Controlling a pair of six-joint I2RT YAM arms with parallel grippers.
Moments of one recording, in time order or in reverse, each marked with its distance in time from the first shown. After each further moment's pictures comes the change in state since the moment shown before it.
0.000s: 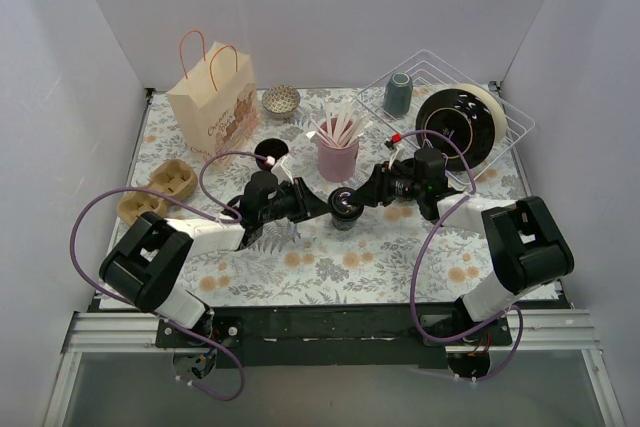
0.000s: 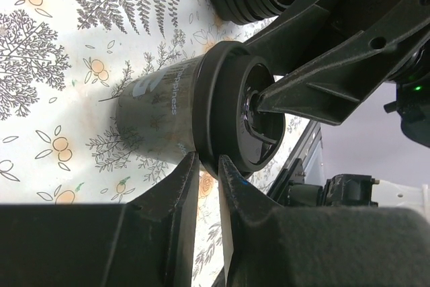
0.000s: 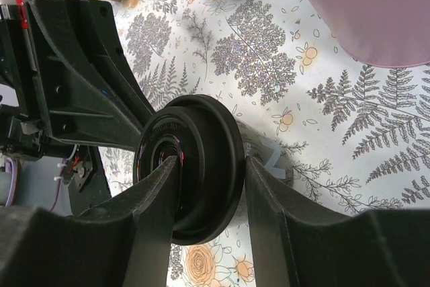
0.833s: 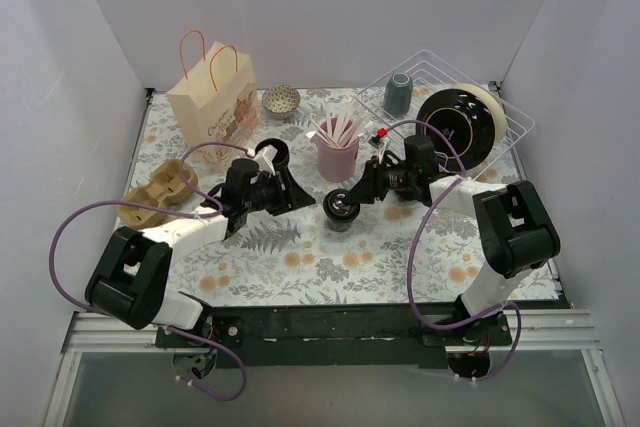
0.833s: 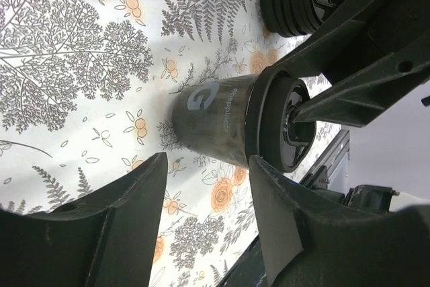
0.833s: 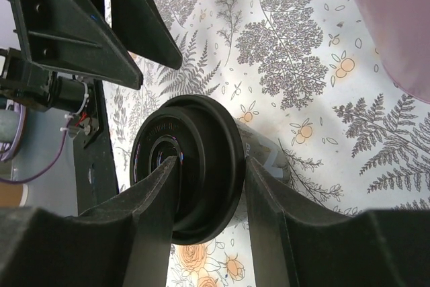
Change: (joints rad) left arm 0.133 -0.116 0.062 -0.302 0.040 0.103; right arm 0.003 0.108 0.172 -0.195 -0.165 -0.187
